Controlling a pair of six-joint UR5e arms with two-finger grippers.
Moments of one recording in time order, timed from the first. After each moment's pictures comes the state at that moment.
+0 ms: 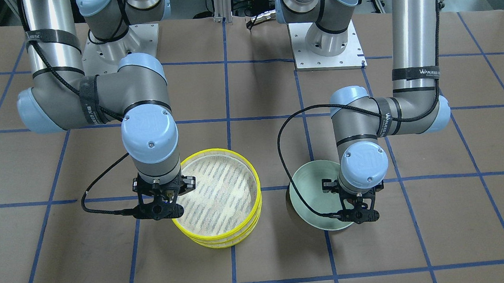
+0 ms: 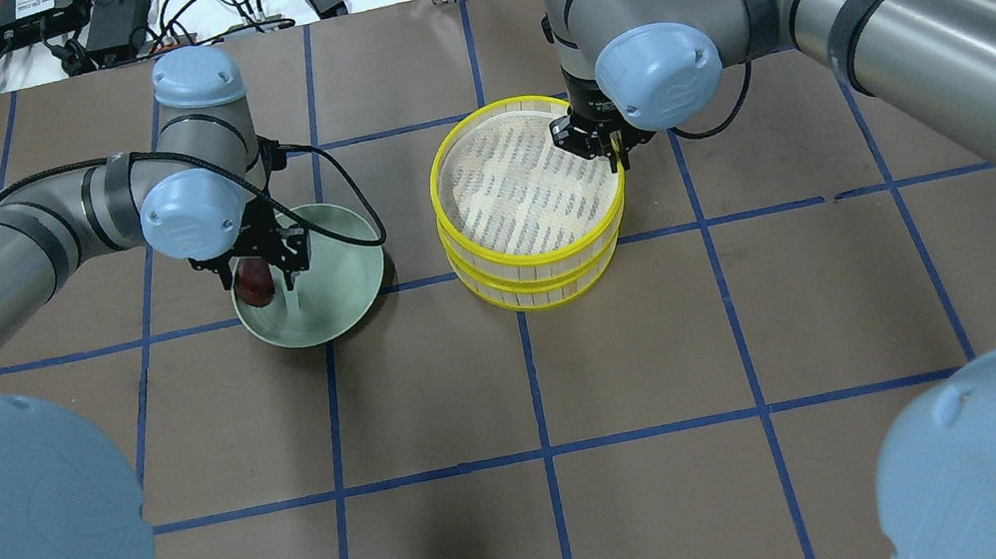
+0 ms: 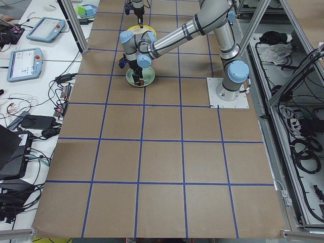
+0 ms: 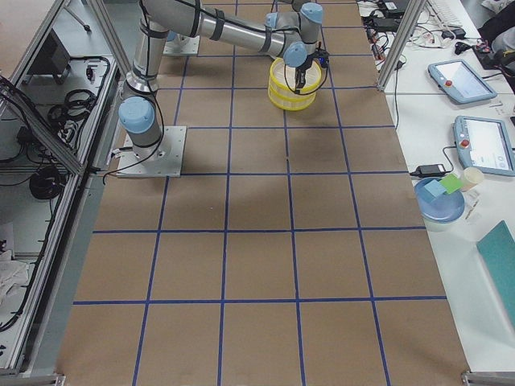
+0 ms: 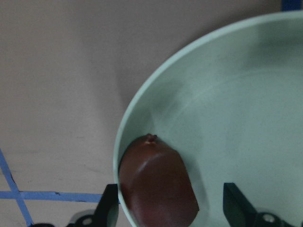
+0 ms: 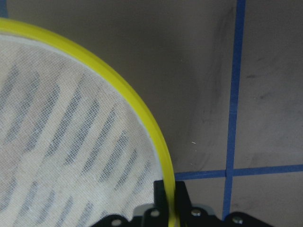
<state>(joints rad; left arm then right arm) -1.56 -2.11 -1.66 -1.14 1.82 0.08 1.77 -1.12 1.52 -1.91 -1.69 0.21</state>
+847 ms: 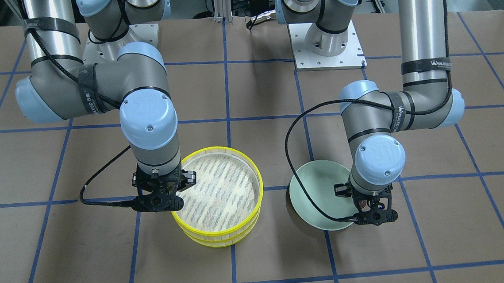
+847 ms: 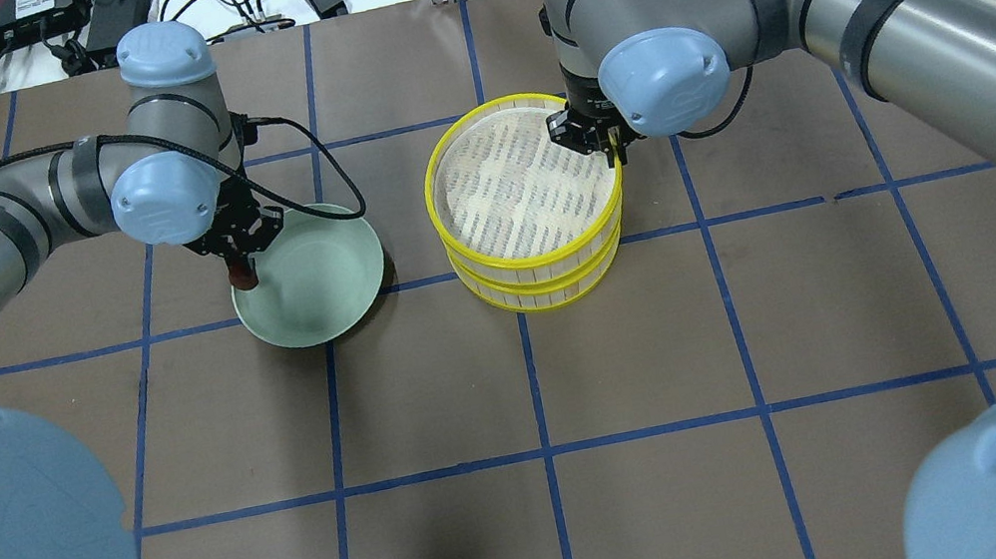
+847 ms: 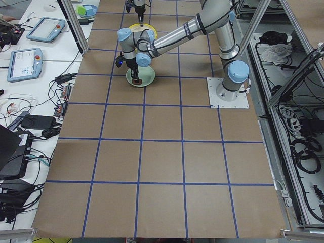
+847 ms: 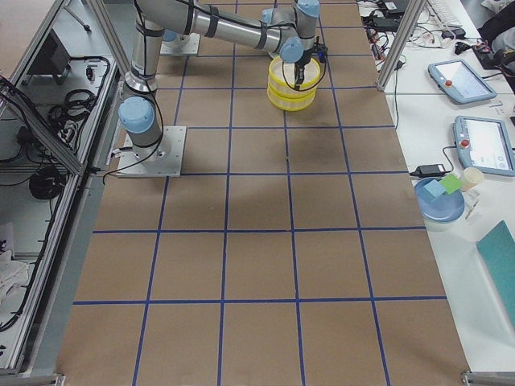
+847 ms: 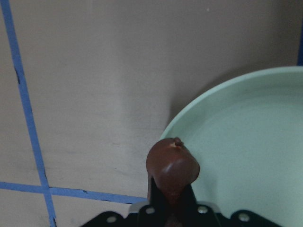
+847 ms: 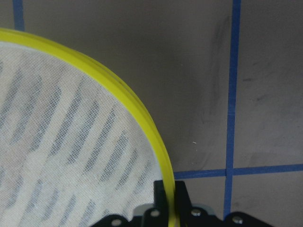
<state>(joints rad) -1.54 -2.07 -1.61 -1.14 1.81 0.02 1.78 -1.15 1.55 -1.96 -1.69 0.21</state>
